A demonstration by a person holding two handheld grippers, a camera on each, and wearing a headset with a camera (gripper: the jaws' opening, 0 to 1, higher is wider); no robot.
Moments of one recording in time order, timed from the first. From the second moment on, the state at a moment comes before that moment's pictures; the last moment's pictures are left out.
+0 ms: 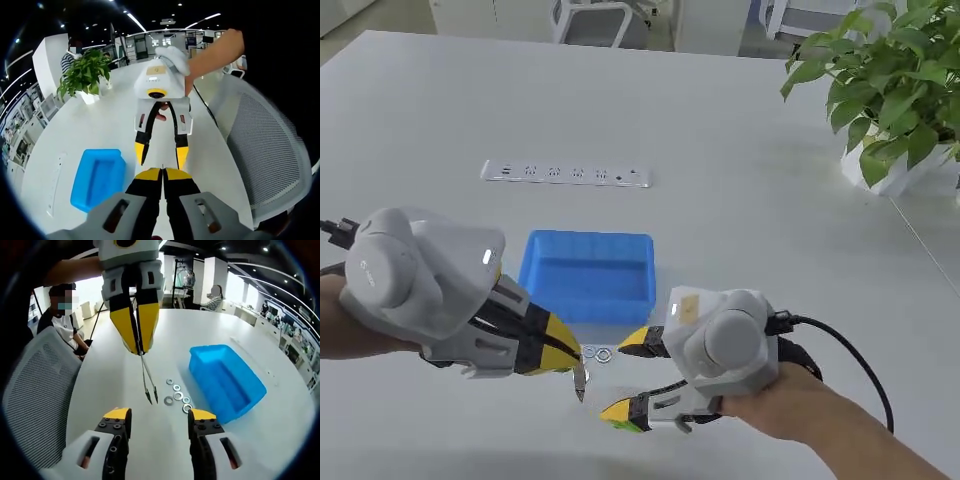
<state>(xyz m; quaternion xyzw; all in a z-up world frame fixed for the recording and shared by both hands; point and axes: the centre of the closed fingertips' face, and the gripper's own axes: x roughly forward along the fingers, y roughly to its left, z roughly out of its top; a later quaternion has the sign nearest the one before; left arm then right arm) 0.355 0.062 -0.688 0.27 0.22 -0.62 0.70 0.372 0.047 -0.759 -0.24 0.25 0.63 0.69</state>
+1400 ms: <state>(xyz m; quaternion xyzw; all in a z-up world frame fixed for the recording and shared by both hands) 0.379 0.071 -0.694 0.25 0.21 -0.63 0.71 0.377 0.026 -0.763 -0.21 0.26 0.59 0.73</state>
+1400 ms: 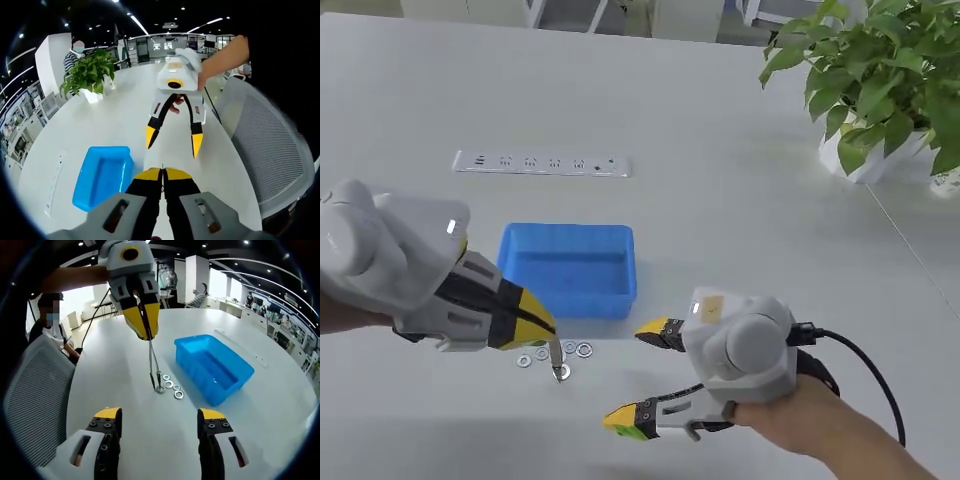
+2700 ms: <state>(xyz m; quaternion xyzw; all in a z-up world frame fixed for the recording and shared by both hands) 0.379 0.068 -0.693 0.24 0.23 -0.64 0.69 0.380 0.094 -0.771 -0.25 0.22 0.67 0.66</state>
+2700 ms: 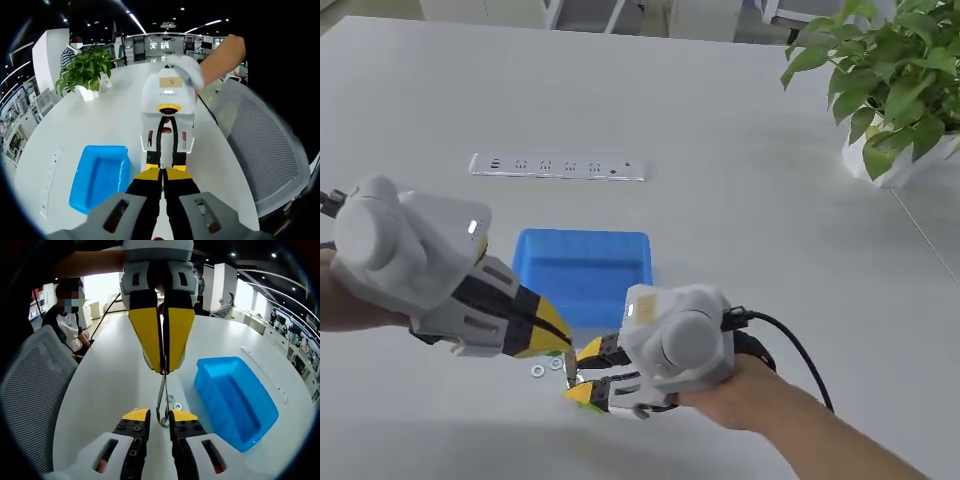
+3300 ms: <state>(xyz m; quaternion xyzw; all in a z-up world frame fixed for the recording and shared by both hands) 0.379 0.069 -0.693 0.24 0.23 -0.64 0.69 0.382 0.093 -0.772 -0.24 0.23 0.66 0.67</state>
